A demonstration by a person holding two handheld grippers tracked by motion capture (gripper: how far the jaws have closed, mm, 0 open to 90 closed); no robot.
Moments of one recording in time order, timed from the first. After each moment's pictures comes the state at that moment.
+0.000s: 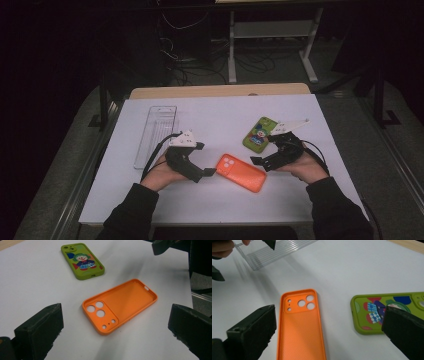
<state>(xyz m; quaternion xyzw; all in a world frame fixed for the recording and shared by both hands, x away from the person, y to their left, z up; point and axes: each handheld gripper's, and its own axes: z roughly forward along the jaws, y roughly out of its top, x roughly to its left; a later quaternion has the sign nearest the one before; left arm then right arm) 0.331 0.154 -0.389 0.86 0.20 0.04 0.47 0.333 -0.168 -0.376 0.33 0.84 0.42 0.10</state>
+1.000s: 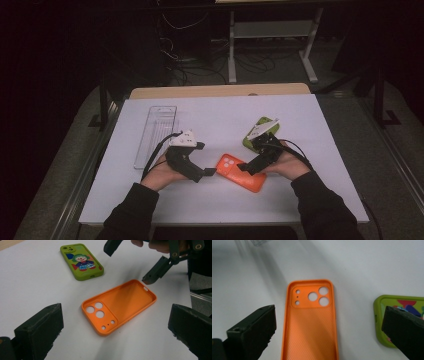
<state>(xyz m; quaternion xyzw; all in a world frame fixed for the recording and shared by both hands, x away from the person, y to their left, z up) 0.331 0.154 -0.387 0.86 0.20 0.04 0.47 0.344 -0.122 -0.388 0.30 0.89 0.34 0.06</state>
